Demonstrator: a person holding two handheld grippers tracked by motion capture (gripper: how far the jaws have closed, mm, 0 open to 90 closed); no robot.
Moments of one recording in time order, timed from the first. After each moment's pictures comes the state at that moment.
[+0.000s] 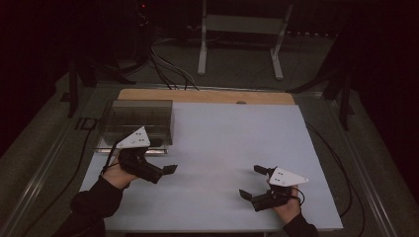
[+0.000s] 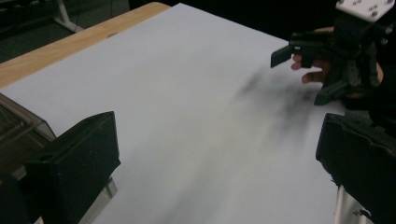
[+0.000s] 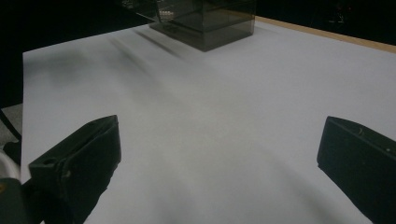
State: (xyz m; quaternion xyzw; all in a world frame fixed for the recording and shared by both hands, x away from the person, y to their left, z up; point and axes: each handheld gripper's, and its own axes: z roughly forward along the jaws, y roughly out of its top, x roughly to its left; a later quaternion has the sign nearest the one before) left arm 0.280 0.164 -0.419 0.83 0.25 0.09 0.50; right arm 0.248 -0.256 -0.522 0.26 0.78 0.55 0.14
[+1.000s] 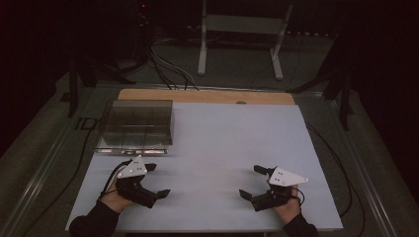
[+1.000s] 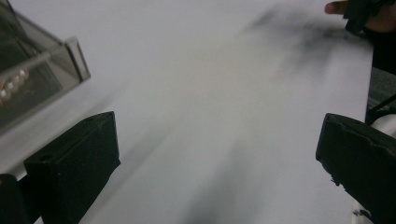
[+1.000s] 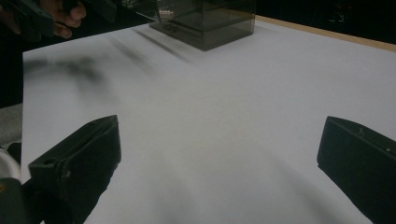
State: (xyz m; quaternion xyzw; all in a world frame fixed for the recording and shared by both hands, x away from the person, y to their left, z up) left arm 0.251 0.182 -0.495 0.84 0.28 0.09 0.46; right arm 0.248 -0.255 -0.522 0.26 0.78 0.55 0.15
